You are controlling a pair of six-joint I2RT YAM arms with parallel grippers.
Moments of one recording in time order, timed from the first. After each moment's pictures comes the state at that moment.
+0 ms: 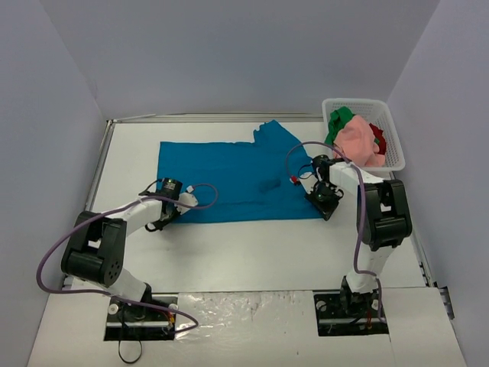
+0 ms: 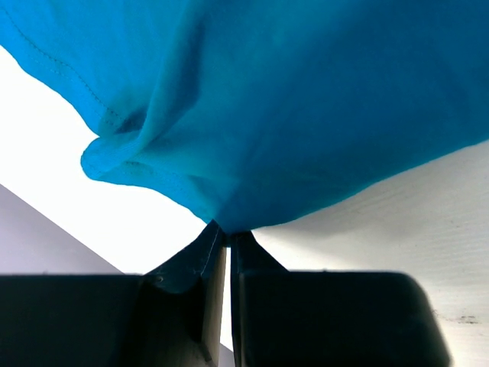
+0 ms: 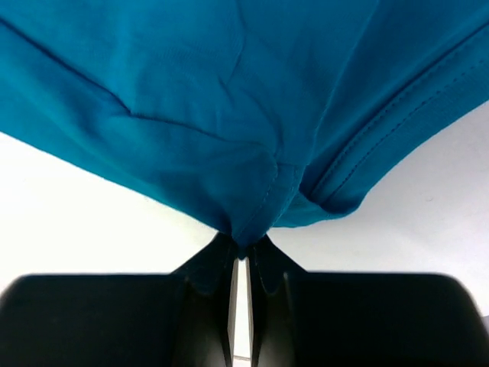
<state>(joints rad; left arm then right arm) -0.27 1.53 0.77 -0.48 -0.30 0.69 0.17 1.84 1.14 -0.86 0.02 -0.56</state>
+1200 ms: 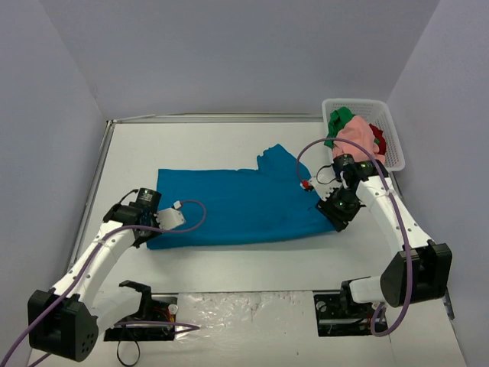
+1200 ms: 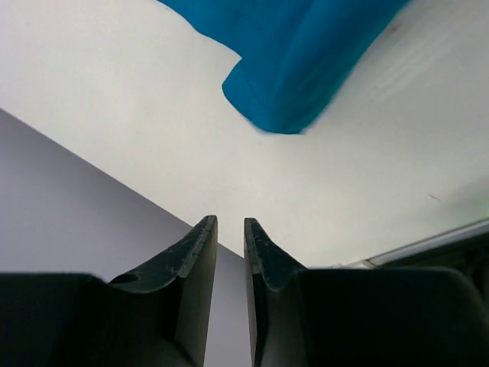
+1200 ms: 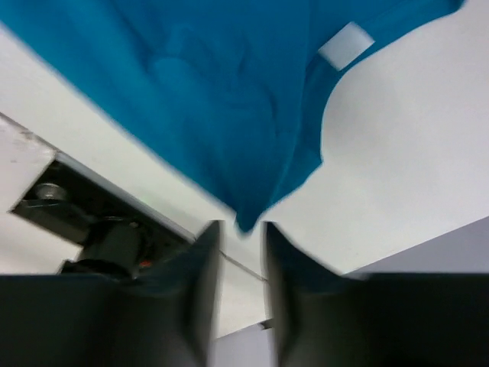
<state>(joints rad) -0.25 1.05 0.77 -0.96 -0.25 0.83 0.16 1.36 1.15 -1.26 -0.08 -0.67</state>
